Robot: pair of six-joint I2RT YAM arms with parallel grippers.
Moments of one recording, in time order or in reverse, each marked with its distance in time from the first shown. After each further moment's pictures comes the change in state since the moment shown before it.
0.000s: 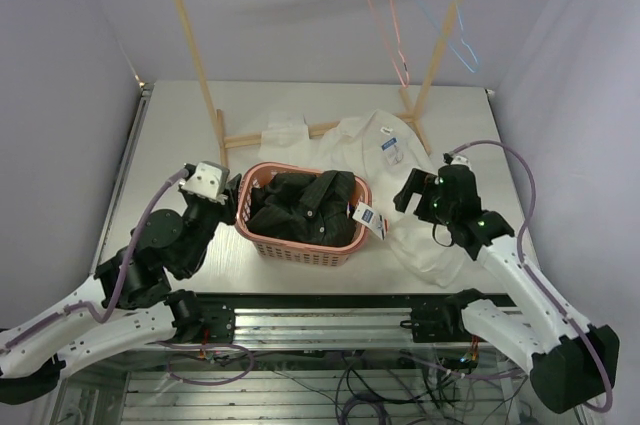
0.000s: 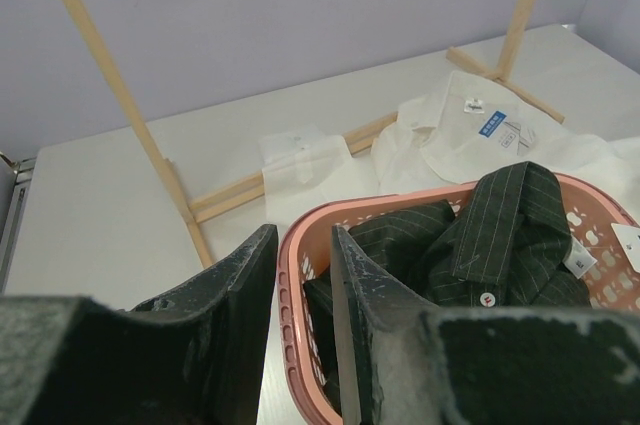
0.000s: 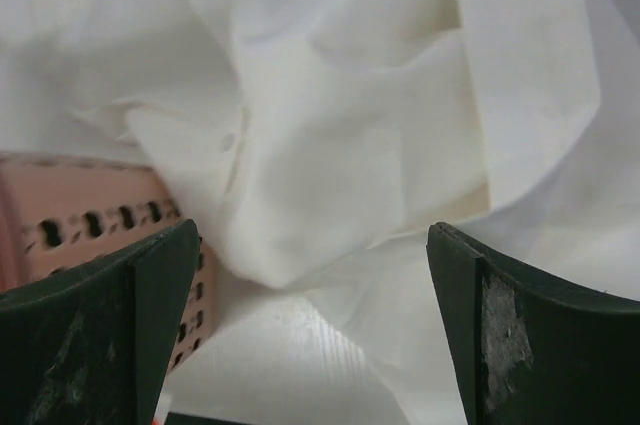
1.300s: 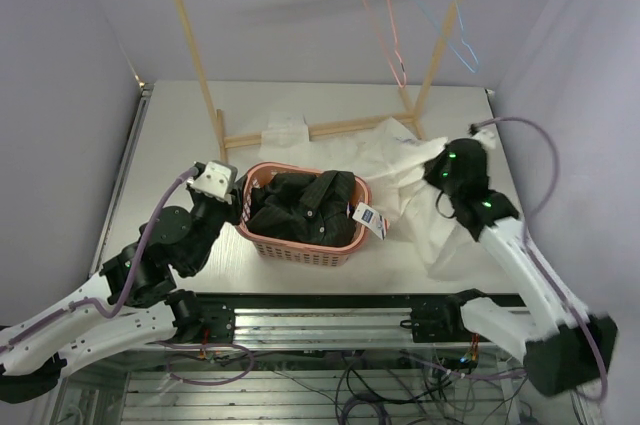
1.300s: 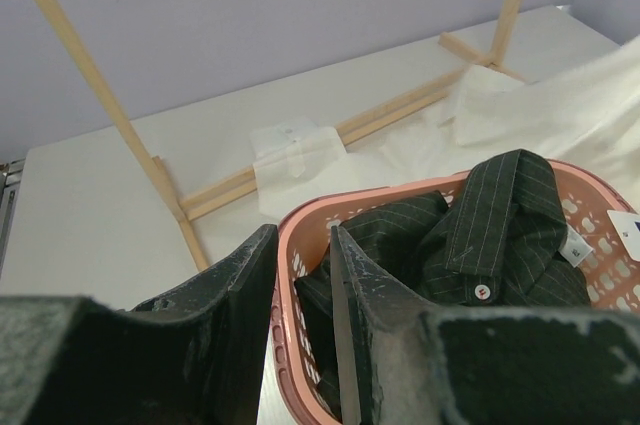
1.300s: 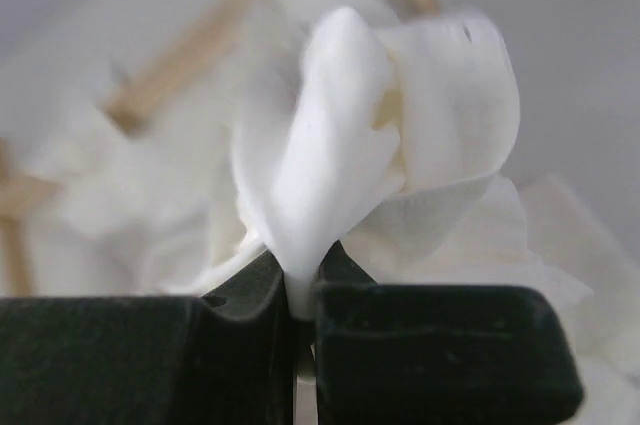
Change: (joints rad) left arm 0.008 0.035 0.000 0.000 0.027 -0.002; right arm -0.054 0.221 0.115 0.164 0.213 0.108
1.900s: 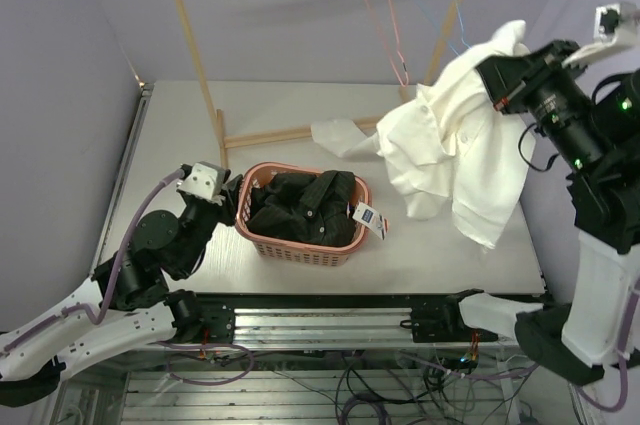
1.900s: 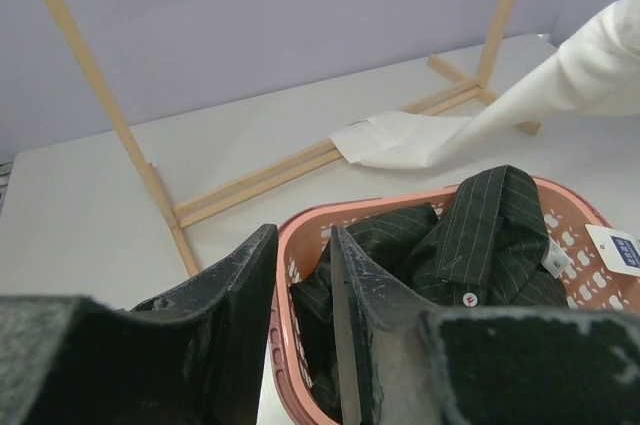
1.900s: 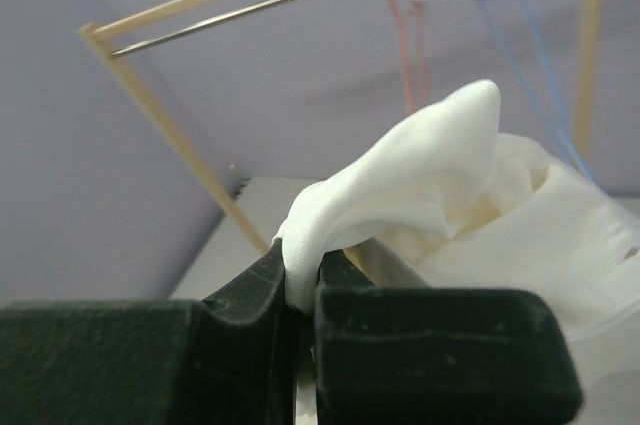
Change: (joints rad) left arm 0.009 -0.044 0.000 0.000 0.017 -0.021; right arm -0.002 0.055 1.295 -0.527 -0.338 -0.281
